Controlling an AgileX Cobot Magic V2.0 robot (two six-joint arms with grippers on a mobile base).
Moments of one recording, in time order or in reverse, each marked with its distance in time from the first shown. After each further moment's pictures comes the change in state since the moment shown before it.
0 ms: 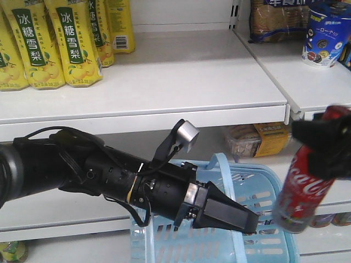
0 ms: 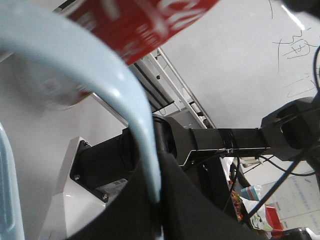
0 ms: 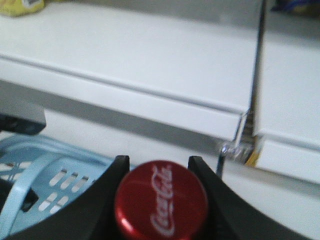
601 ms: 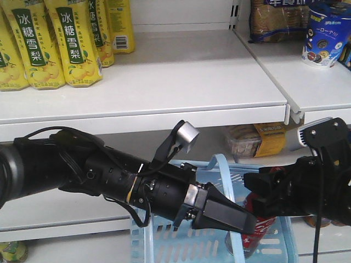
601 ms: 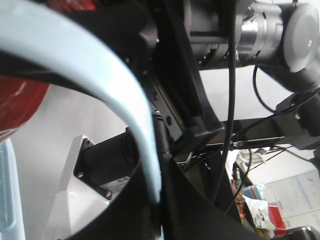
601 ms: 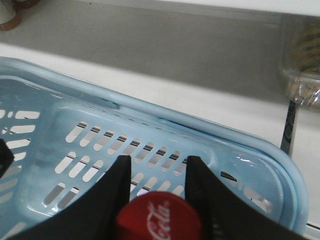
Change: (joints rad) left arm 0.000 0.000 0.001 0.012 0.003 0.000; right arm 0.000 0.181 0.277 0.516 -0.252 -0.451
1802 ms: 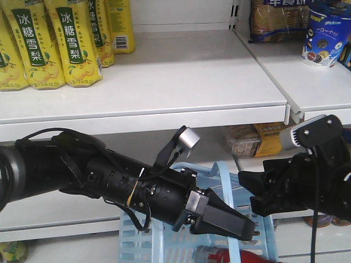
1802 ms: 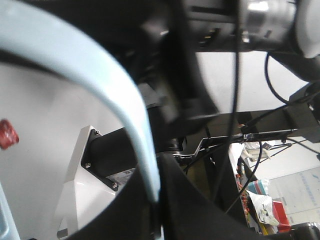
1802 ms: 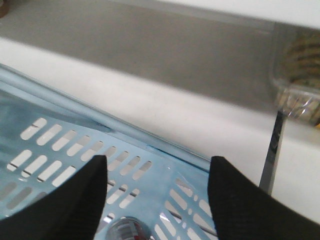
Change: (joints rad) left arm -0.003 0.004 0.007 0.026 0.012 -0.011; right arm 0.000 0.005 -0.002 0.005 -0.038 -0.080
